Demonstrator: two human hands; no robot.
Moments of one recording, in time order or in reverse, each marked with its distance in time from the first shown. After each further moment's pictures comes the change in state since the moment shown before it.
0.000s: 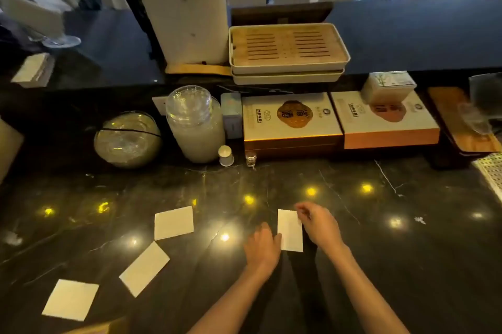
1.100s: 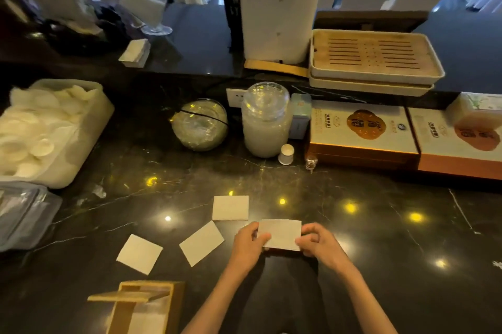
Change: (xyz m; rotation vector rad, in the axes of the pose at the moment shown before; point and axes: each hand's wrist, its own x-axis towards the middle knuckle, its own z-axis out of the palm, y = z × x) left_hand -0.019 -0.143 -0.078 -0.722 0.071 -0.085; right_hand -0.037 -0.099 0.053 0.597 -0.480 0.184
